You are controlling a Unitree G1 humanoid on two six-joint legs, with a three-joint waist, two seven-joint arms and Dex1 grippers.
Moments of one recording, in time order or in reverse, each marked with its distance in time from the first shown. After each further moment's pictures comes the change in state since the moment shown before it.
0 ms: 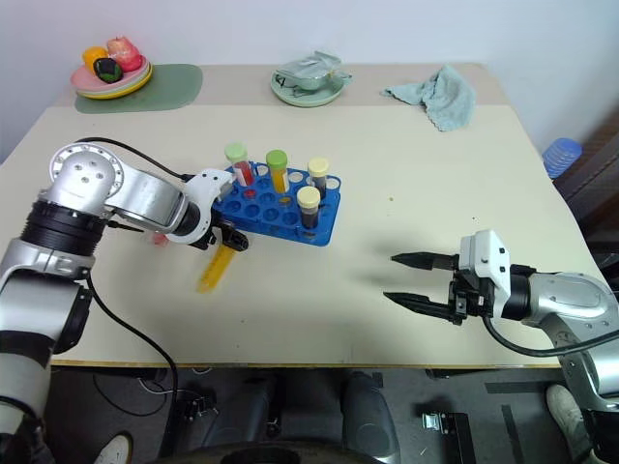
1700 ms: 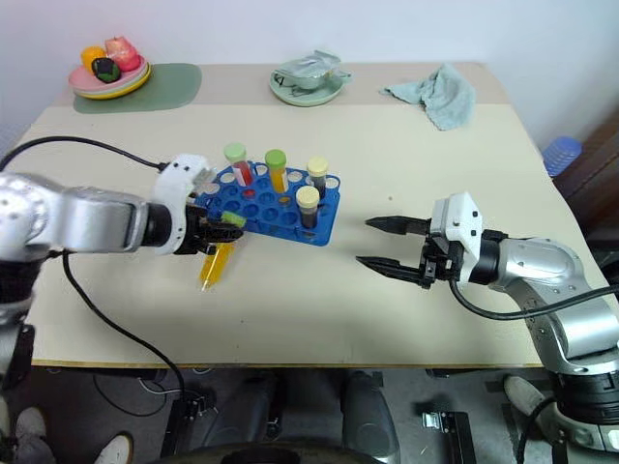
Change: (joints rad) left arm 0.315 0.227 0.255 -0.650 -0.168 -0.272 -0.289; right arm -0.210 0.043 0.107 0.004 -0.012 0.080 -0.064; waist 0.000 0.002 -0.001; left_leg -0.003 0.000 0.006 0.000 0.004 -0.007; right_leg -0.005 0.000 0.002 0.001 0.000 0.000
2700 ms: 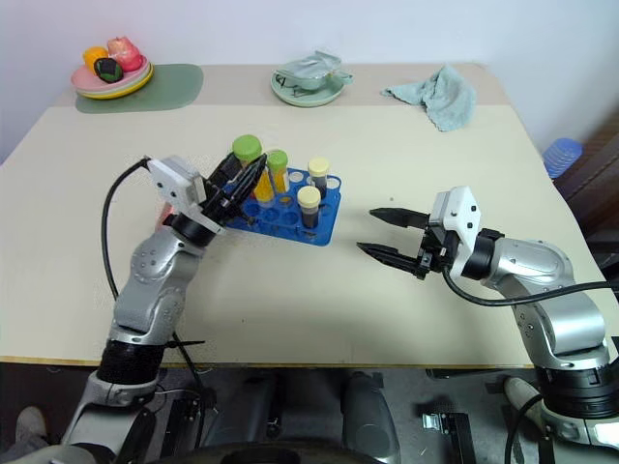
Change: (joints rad) left arm 0.371 -0.650 -0.013 0.150 1.455 -1.351 -0.811; right arm -0.010 0.054 0.003 0.041 -0.027 -0.011 -0.068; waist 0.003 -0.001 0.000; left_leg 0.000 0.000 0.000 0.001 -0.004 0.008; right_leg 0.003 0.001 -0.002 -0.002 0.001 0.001
